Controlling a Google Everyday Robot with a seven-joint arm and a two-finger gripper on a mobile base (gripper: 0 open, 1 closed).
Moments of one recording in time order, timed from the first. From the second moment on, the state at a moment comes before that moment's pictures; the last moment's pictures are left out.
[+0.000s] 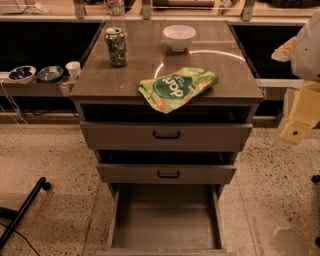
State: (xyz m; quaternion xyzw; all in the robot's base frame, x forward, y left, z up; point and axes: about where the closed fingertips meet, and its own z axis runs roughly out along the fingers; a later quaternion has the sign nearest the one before) arm 0.438 -0.217 0.976 -0.60 0.78 -0.03 0.16
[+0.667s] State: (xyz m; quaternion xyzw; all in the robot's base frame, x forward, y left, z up) arm 0.455 -0.209 0.973 -0.61 0.77 -0.04 0.20
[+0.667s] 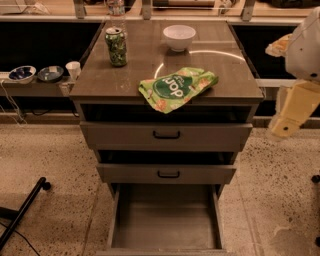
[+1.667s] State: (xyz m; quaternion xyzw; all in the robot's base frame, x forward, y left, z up) arm 0.511 -0.144 0.918 -0.70 0.63 -0.03 0.35
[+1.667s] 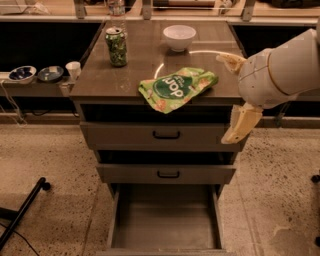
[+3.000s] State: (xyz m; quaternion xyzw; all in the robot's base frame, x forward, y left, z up) arm 0.600 -0.064 0.858 -0.69 0.56 -0.09 0.46
